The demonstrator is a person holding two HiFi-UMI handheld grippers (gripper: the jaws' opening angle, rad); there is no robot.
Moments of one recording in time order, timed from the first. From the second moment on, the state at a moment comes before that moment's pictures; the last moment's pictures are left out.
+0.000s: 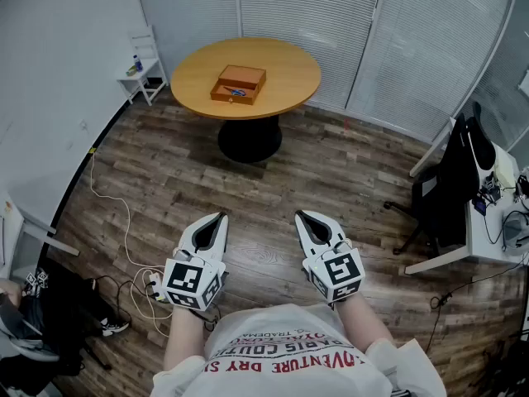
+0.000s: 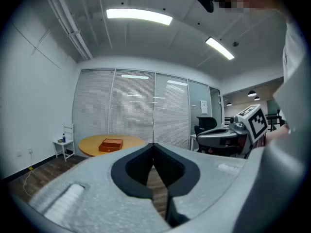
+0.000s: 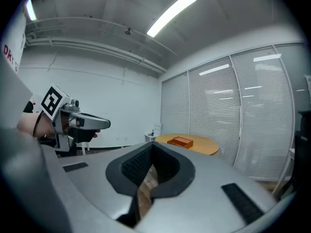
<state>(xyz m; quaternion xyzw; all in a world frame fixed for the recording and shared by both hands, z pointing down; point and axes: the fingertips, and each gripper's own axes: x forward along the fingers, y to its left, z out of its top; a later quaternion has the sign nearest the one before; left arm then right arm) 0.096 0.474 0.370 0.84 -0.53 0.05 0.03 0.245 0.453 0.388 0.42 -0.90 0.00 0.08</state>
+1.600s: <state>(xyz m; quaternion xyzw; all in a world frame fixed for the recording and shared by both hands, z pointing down) -0.072 0.335 0.423 0.79 -0.61 0.05 0.08 0.102 0.273 0.450 0.38 -0.92 0.01 0.12</state>
